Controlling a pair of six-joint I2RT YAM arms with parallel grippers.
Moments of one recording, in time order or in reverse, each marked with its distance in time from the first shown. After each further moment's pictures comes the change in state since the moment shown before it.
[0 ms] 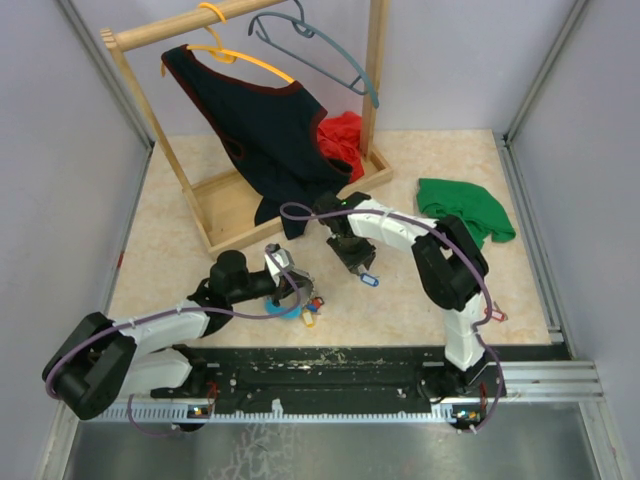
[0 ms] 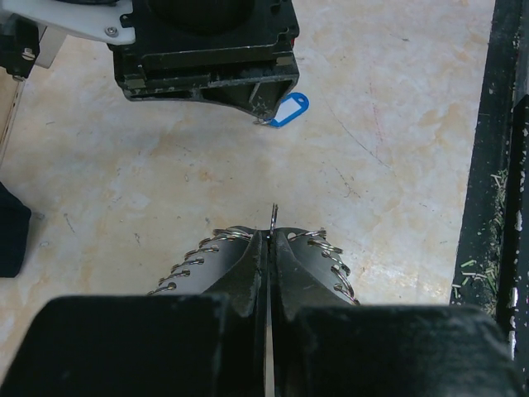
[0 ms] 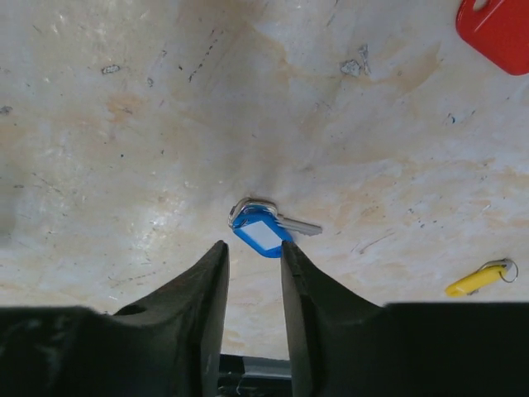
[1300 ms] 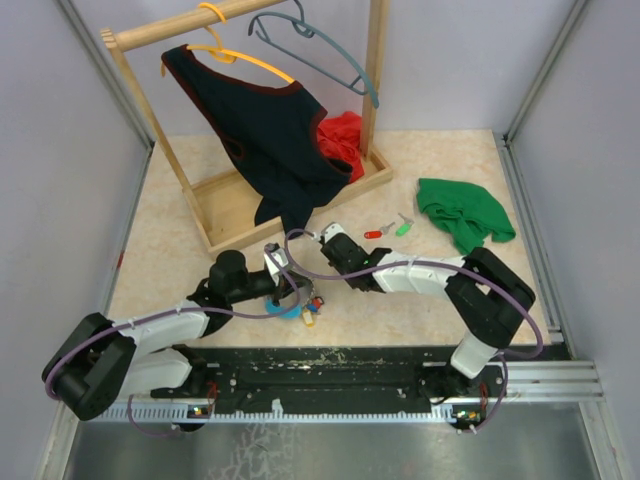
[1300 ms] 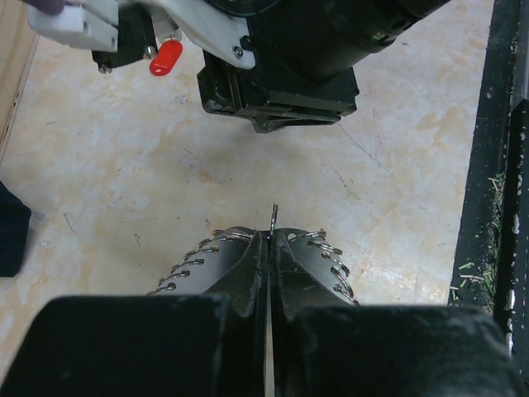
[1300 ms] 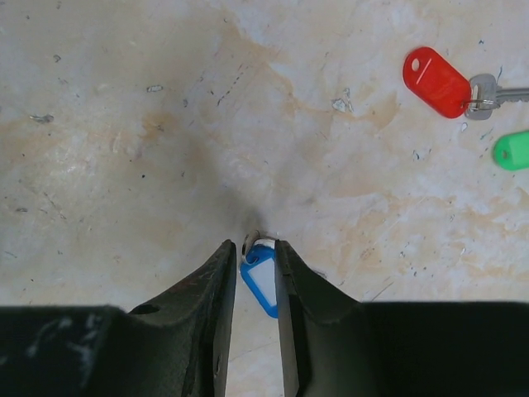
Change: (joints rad) left arm 0.002 -0.005 0.000 0.000 0.003 -0.001; right arm 0.154 -0.342 -0.591 0.729 0.248 -0.080
